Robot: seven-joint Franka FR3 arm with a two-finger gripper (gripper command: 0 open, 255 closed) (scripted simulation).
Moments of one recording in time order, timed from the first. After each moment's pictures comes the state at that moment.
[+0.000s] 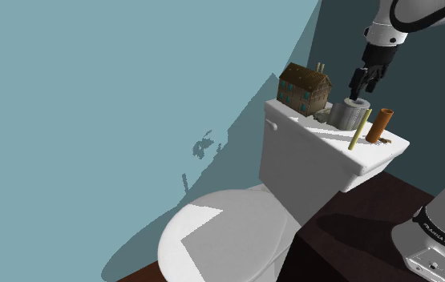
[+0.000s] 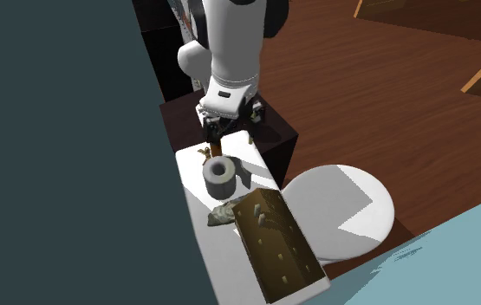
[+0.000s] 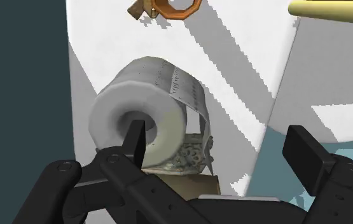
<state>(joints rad) -0.07 -0.61 -0.24 -2.53 -0.18 1.94 -0.11</state>
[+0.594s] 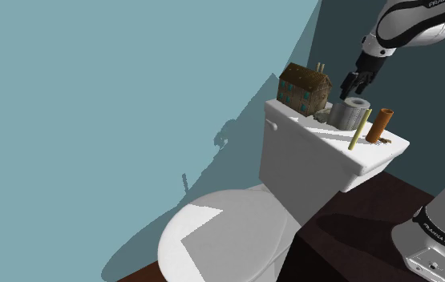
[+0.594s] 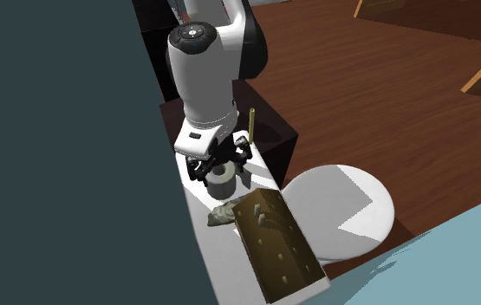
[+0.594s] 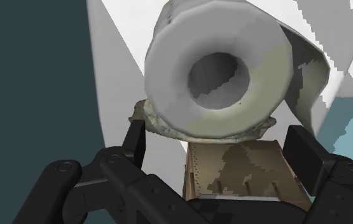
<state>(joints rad) -0.07 -0.42 -0.40 -2.52 -0.13 2.25 -0.23</state>
